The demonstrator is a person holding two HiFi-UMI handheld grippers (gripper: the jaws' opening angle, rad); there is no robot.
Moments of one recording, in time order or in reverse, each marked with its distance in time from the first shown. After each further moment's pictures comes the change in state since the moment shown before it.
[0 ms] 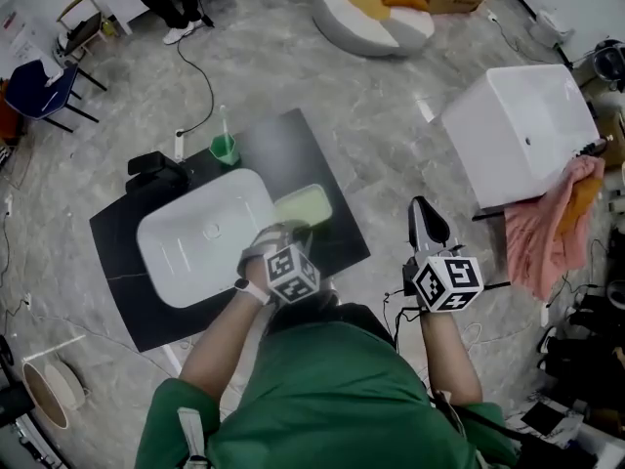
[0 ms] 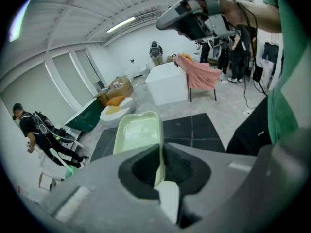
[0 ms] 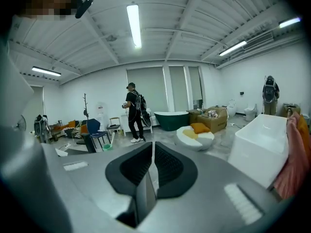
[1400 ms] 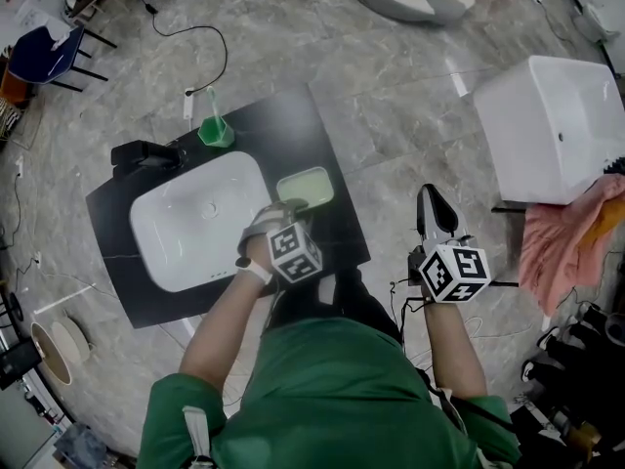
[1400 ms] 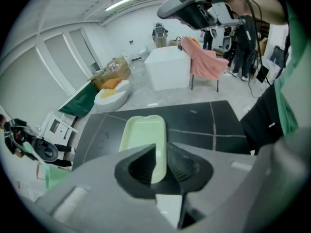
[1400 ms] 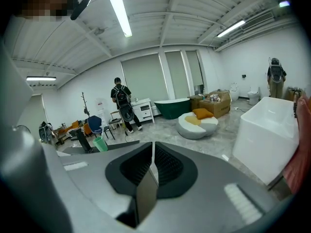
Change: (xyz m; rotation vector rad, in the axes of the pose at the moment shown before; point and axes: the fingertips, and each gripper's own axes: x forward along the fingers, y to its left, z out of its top) left arm 0.104 0.030 -0.025 -0.066 0.187 -0.068; right arm 0.102 -0.074 -0.052 0.092 0.133 0.047
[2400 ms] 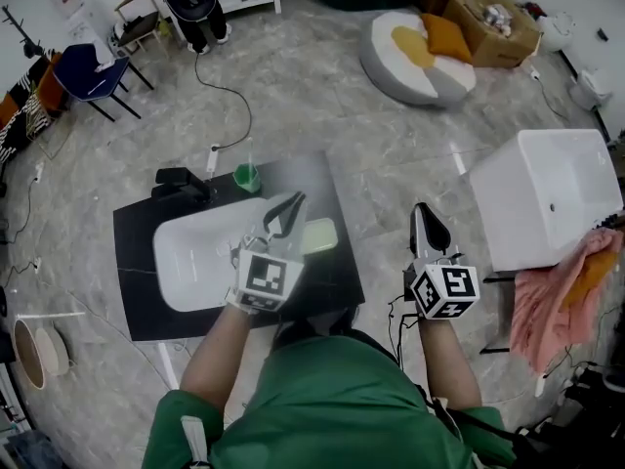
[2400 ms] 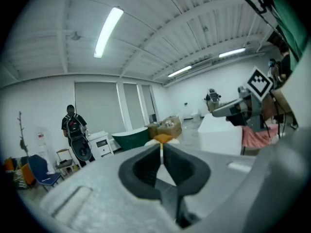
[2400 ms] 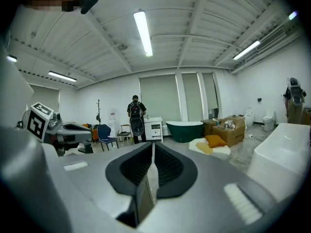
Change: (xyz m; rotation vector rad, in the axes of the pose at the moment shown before) left arm -0.278 0.122 0.111 -0.368 -0.732 0.535; right arm -0.042 0.062 0.118 -0.183 -0.216 0.117
